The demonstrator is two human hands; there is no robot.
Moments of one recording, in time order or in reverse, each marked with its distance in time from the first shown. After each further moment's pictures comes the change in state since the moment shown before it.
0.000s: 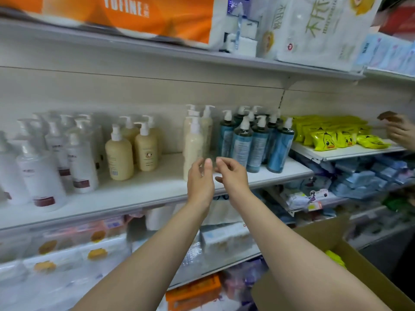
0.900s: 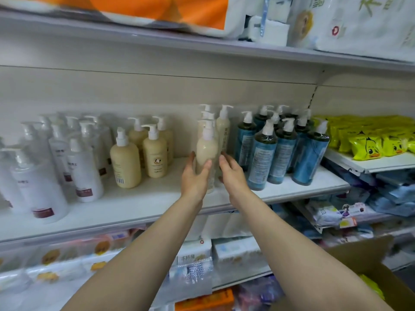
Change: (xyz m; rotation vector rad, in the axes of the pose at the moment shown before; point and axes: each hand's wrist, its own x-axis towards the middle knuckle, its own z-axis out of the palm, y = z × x) left_hand 0.088 -0.027 -0.009 0.017 0.069 -0.014; right_hand 0.069 0.012 0.035 0.003 -0.207 0.084
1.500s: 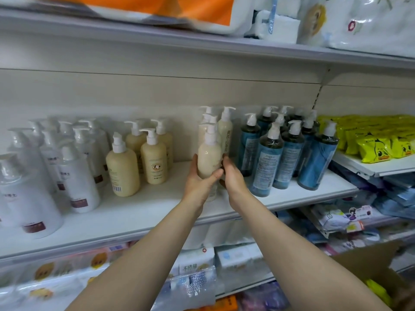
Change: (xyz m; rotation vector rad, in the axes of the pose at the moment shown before) left_hand 0.022 -0.010 0.001 -0.028 -0.149 -0.041; right_hand 0.022 0.003 0.013 0.064 0.008 0.066
